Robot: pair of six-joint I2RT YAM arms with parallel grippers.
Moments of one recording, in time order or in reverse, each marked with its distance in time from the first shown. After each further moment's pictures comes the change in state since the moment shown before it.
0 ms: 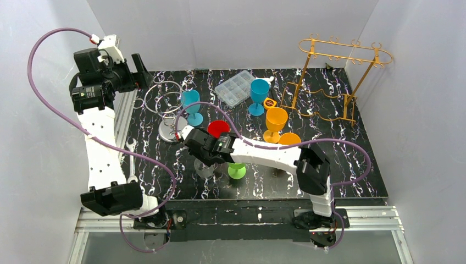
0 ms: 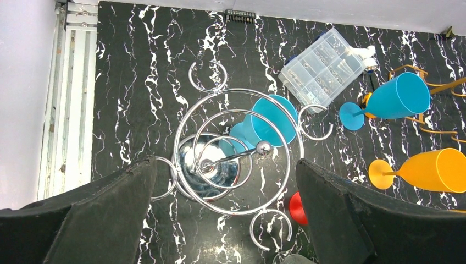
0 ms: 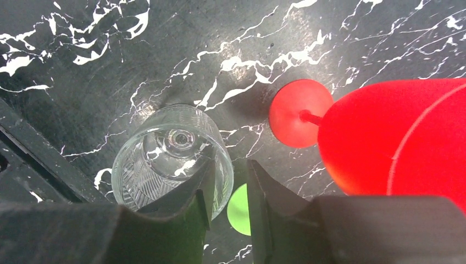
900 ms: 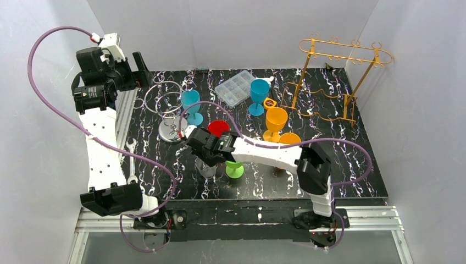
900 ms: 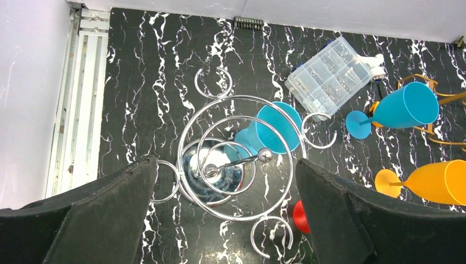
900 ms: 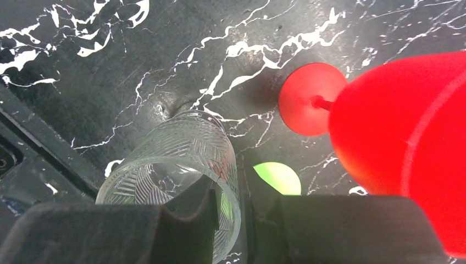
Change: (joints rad) left arm -0.030 -0.007 0.000 0.026 -0.064 -0.014; right arm -0.017 -0.027 0.012 -0.057 -0.036 0.060
